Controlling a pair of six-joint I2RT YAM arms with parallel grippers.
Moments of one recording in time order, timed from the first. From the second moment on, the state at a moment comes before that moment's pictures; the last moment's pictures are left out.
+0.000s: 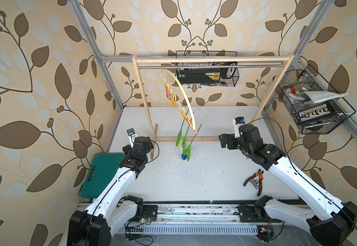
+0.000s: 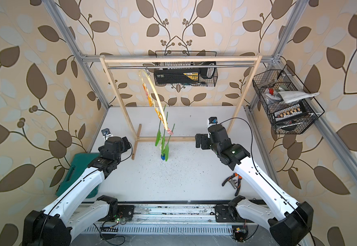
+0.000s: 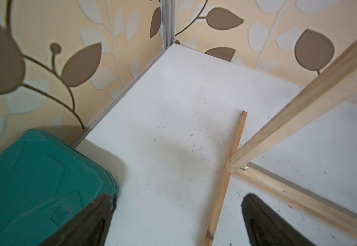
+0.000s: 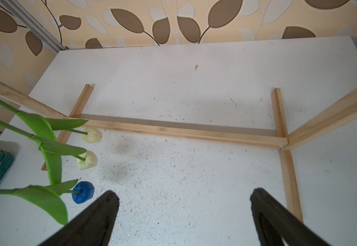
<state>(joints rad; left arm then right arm) -0.25 0.99 0.61 -0.21 -0.59 -0.42 0.50 1.10 1.02 -0.57 0.21 0.37</state>
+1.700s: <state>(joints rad) -0.02 1.50 0.33 0.70 -0.35 -0.09 0.07 1.52 0.34 0.86 0.31 0.03</state>
